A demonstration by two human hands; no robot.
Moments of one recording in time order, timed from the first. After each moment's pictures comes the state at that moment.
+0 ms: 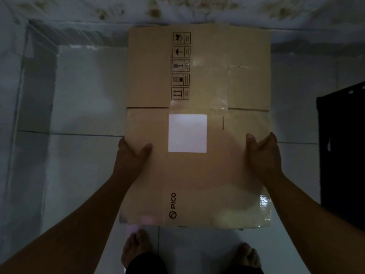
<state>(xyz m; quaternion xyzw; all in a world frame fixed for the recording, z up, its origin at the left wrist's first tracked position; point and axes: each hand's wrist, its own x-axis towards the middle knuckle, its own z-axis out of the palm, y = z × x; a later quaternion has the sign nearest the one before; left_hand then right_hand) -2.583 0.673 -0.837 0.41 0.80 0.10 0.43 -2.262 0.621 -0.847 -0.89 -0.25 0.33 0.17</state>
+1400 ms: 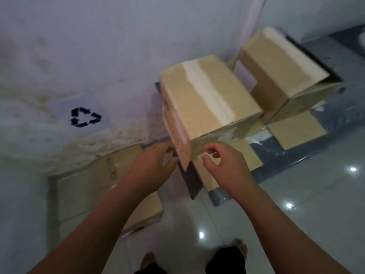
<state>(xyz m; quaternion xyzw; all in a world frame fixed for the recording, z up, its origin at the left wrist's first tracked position) -2.240 0.443 -0.054 0.89 0.36 0.07 0.27 -2.082 0.330 -0.073 -0.83 -0.44 0.17 0.30</state>
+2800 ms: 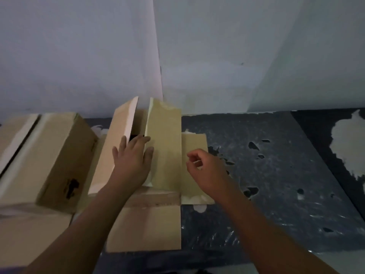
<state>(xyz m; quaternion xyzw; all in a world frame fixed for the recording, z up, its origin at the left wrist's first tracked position) -1.618 0.388 -0.034 0.75 0.61 0.15 0.20 -1.428 0.320 -0.043 -0.70 -0.58 0.27 0.32</state>
